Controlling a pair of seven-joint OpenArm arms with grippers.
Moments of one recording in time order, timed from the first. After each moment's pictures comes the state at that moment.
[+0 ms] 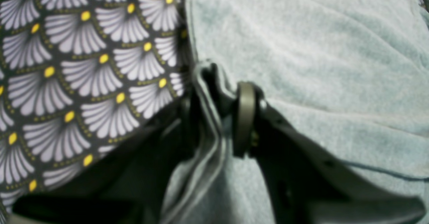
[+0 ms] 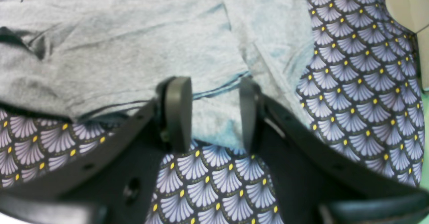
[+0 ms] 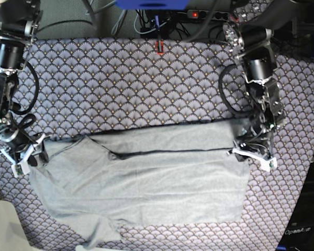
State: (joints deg) left arm -19.2 -3.8 -26.1 56.1 -12.1 -15.6 27.5; right arm 12.4 22.3 17.2 71.1 7.0 39.2 -27.3
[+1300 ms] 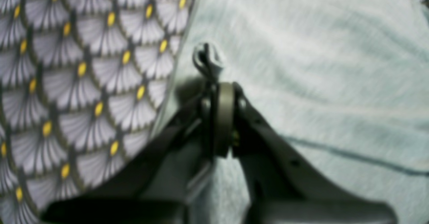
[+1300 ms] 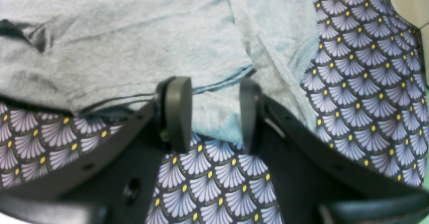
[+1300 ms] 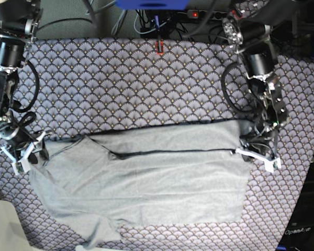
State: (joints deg) left arm -18.0 -3.6 -26.3 61.8 -11.5 -15.5 29.6; right arm 11.7 22.3 17.2 71.1 7.0 39.2 -27.2
